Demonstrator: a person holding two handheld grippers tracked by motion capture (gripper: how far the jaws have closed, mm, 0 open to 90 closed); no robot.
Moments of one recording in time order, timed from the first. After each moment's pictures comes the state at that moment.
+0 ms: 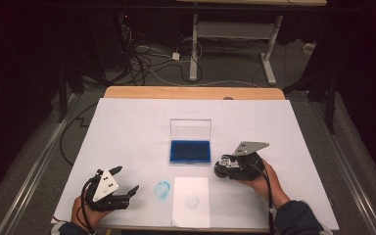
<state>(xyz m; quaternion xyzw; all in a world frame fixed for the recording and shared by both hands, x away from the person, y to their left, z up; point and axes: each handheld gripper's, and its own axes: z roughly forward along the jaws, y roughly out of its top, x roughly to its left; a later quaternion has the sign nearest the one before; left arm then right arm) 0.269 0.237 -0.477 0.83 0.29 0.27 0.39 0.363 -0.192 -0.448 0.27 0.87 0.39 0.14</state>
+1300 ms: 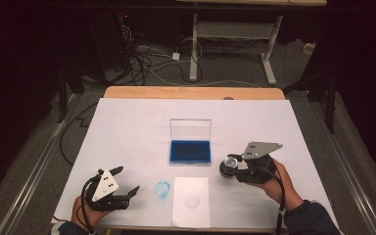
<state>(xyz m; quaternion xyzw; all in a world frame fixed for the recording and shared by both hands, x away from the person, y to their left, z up) 0.269 0.237 -0.478 0.83 0.29 0.26 0.39 0.335 -0.203 -0.406 0.22 0.88 0.40 0.16</state>
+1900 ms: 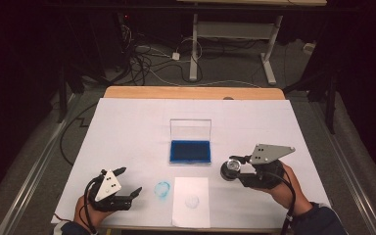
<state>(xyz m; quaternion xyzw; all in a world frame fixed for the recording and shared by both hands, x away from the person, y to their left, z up) 0.271 0.232 -0.480 0.84 0.29 0.25 0.40 0.312 -0.207 -0.381 0.19 0.87 0.43 0.16</state>
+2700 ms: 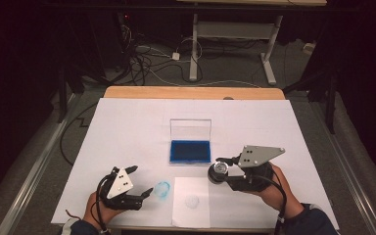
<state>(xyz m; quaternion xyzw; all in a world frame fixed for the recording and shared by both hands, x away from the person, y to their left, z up) 0.281 0.197 -0.474 0.85 0.25 0.23 0.41 0.304 -0.176 -0.369 0.15 0.86 0.46 0.14</state>
